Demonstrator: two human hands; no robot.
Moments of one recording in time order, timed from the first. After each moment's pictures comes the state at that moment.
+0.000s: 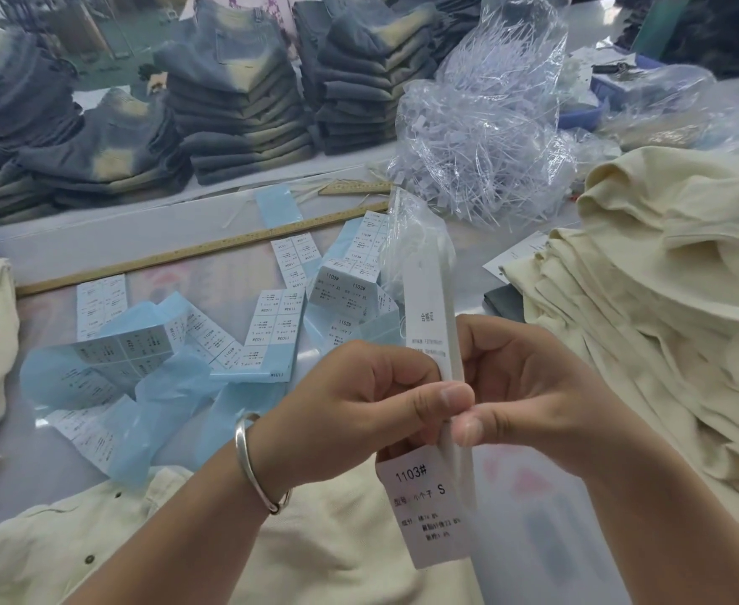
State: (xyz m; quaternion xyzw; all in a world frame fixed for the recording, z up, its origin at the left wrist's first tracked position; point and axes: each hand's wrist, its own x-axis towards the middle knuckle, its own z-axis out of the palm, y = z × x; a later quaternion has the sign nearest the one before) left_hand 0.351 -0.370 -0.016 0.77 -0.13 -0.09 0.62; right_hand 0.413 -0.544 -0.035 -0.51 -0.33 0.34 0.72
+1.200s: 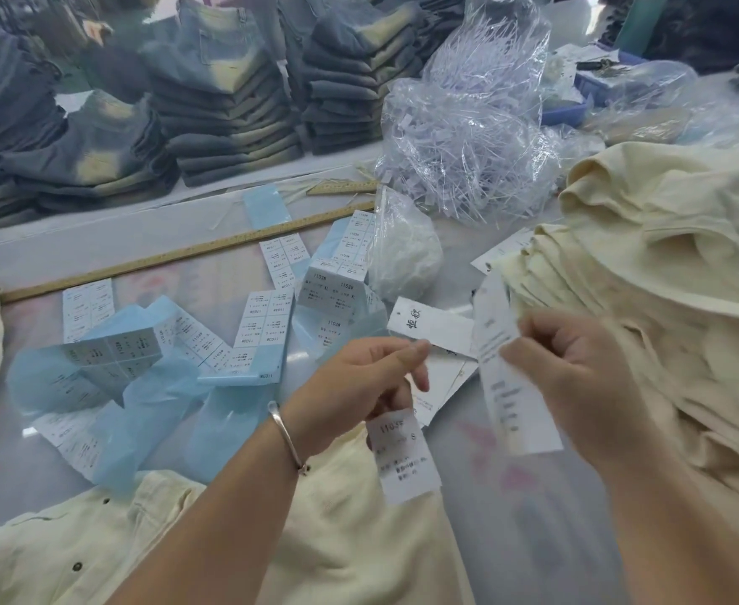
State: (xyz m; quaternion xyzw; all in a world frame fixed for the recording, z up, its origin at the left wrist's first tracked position) left_hand 0.387 -0.371 -0.067 0.73 0.03 -0.18 0.66; right_hand 0.422 -0.574 -0.059 -0.79 -0.12 -0.01 0.60
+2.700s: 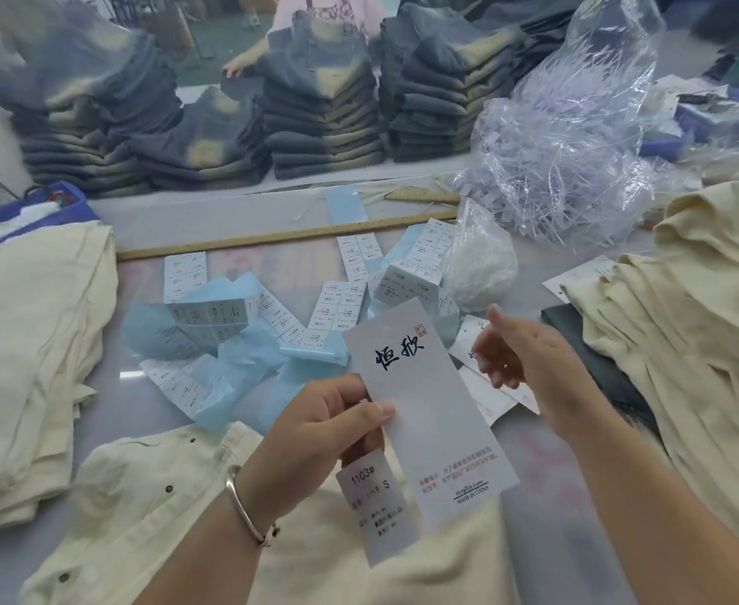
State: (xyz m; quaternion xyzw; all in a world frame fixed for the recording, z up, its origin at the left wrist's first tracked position) left_hand 0.282 -0.317 -0.056 0.71 0.09 -0.02 0.70; right_hand 0.451 -0.507 -0.095 -0.71 -0.14 0.23 0.65
